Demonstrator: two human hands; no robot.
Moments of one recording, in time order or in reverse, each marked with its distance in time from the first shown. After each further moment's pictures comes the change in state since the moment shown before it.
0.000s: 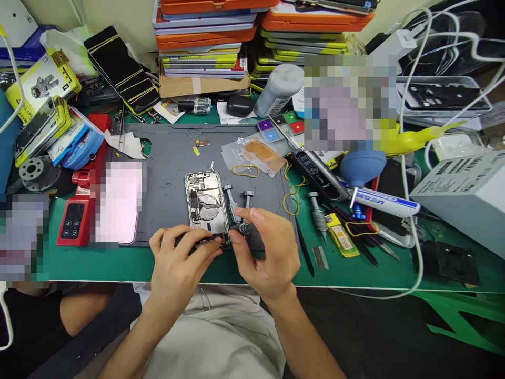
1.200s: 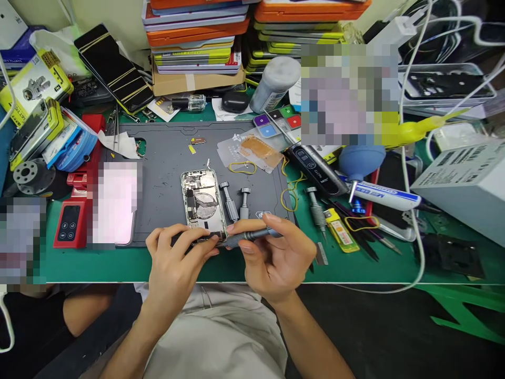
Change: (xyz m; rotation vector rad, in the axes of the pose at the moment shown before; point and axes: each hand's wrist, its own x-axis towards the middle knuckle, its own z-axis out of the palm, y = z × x) left_hand 0.002 -0.001 -0.001 0.002 -0.009 0.042; right_hand -0.007 -0.004 -0.001 0.563 0.006 0.233
